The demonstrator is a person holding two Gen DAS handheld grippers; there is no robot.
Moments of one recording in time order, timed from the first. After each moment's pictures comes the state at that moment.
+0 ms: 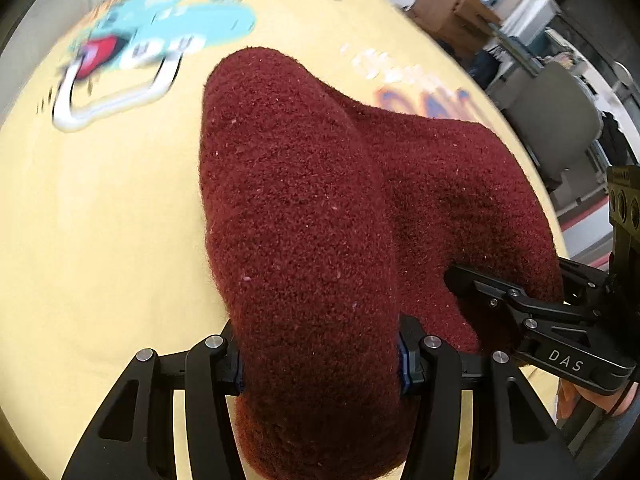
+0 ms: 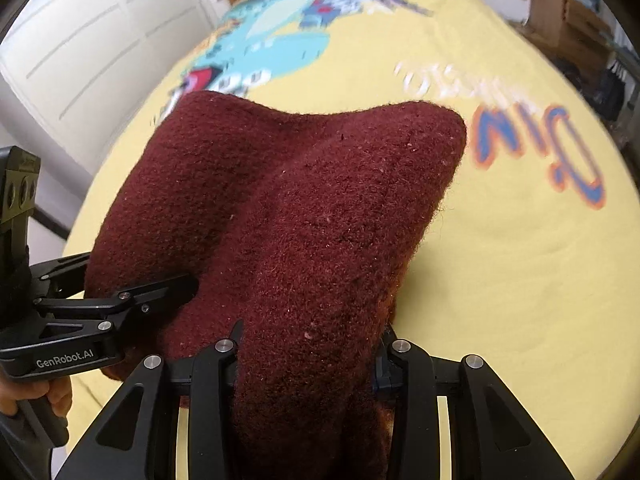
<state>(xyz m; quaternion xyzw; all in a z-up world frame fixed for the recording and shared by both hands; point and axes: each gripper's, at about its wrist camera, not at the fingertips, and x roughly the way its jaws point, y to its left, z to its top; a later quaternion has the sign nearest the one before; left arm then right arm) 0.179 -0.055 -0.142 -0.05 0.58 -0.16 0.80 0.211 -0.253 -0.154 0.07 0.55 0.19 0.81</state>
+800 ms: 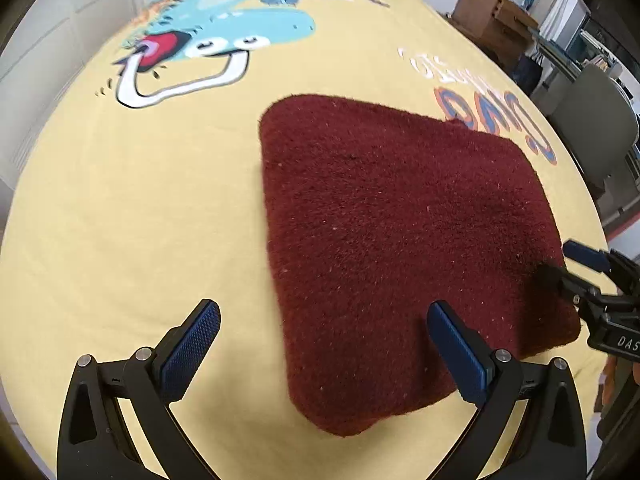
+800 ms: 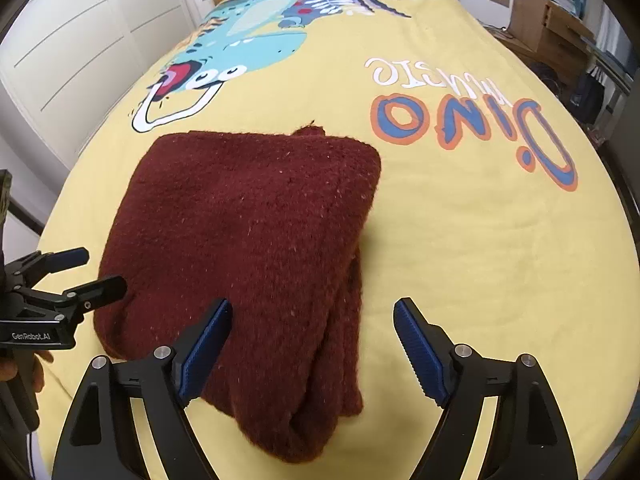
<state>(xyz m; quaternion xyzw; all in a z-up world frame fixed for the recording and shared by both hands) 0.157 -0.017 -0.130 -0.01 0.55 -0.07 0.83 0.179 -0.283 -0.148 0.05 0.53 0.15 0.84</state>
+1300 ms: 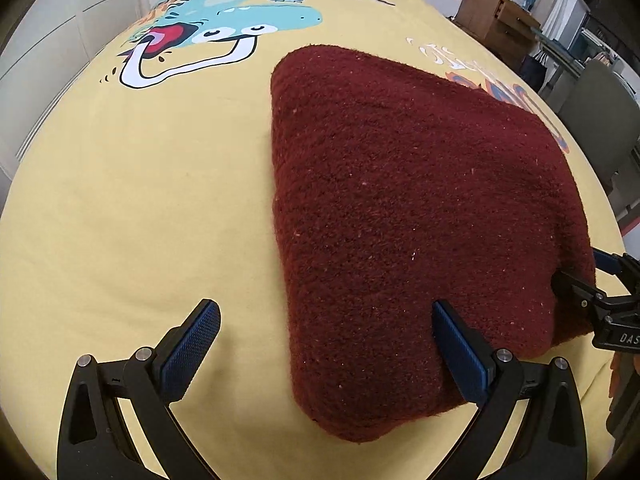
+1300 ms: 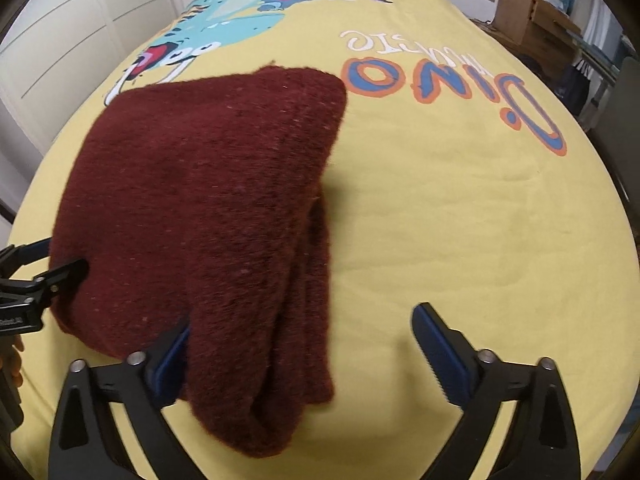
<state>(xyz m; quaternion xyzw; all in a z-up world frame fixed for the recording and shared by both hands) 0.142 -0.020 -0.177 0.00 0.54 -0.06 0.84 0.169 -0.291 -0.200 0.03 0.53 0.11 0.84</state>
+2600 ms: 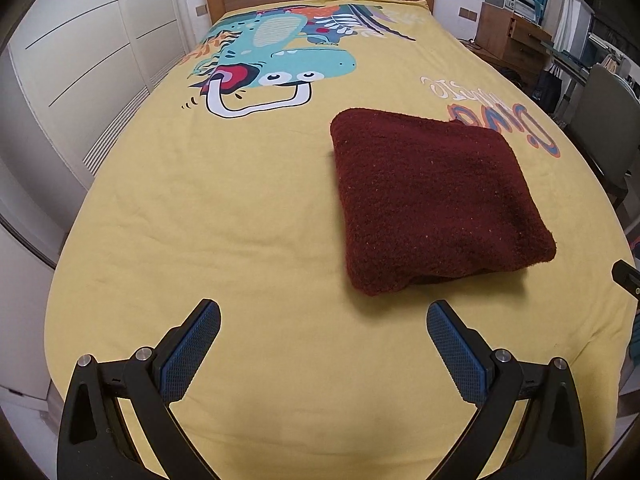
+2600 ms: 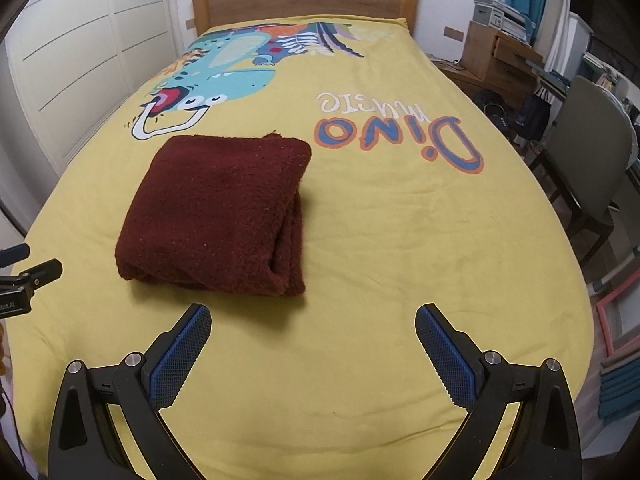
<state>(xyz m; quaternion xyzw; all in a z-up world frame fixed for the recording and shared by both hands) 0.031 -0.015 -0.077 0.04 0.49 0.01 0.87 0.040 -0.322 -0.084 0.01 0.47 0.07 0.88</state>
